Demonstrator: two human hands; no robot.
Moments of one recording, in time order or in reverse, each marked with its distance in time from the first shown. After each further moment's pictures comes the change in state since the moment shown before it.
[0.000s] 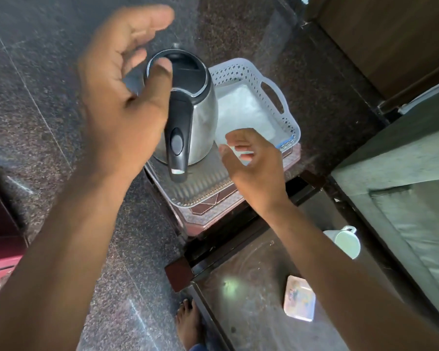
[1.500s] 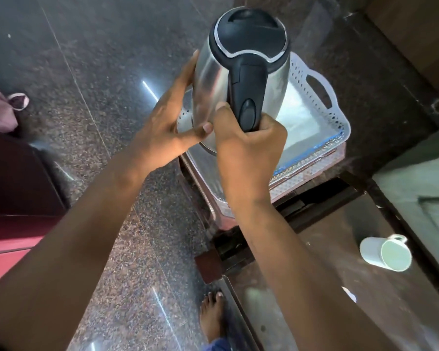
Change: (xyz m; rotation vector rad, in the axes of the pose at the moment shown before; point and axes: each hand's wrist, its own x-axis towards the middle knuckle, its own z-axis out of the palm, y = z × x) left_hand -0.012 -0.098 -0.034 0.071 -0.596 -0.057; right_hand -0.018 -0.102 0.075 0.679 0.239 0.135
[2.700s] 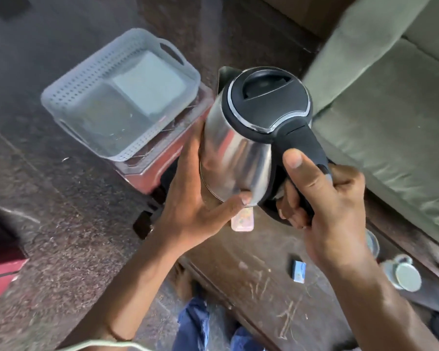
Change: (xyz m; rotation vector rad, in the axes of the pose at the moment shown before) left_hand -0.137 0.230 0.238 -0.310 -0.060 0.066; right_hand -0.158 -0.107 -0.352 -0.088 0.019 0.051
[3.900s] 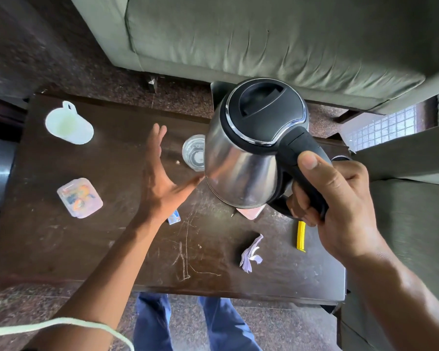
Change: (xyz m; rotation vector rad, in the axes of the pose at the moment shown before) left_hand -0.067 -0.086 0.345 0.069 -0.318 0.065; right_hand -0.184 0.081 -0.331 -0.011 0.490 0.205
